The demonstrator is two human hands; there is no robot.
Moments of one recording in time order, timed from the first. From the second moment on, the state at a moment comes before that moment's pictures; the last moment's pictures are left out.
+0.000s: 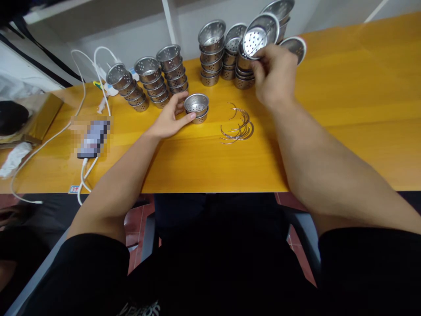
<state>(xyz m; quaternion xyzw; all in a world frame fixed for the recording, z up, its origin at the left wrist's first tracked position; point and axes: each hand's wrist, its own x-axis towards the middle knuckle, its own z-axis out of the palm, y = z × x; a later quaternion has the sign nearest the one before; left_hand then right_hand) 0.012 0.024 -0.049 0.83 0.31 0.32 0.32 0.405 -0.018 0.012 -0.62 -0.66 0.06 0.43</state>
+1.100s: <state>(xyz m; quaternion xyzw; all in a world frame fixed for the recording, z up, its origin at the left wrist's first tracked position) 0.018 0.003 -0.017 0.87 0.22 0.43 0.11 0.316 -0.090 0.035 -0.29 -0.87 0.16 0.37</state>
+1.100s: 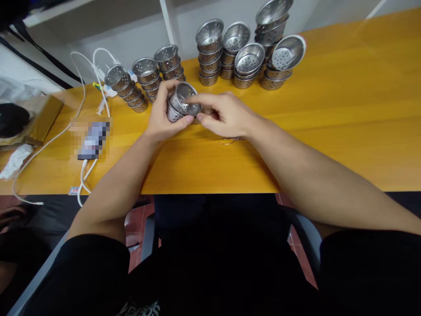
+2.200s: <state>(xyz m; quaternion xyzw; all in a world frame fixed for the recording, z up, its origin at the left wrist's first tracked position) 0.010 -0.010 0.007 0.90 0.23 0.35 0.09 0.312 -0.077 0.032 -0.31 -0.75 0.36 0.47</state>
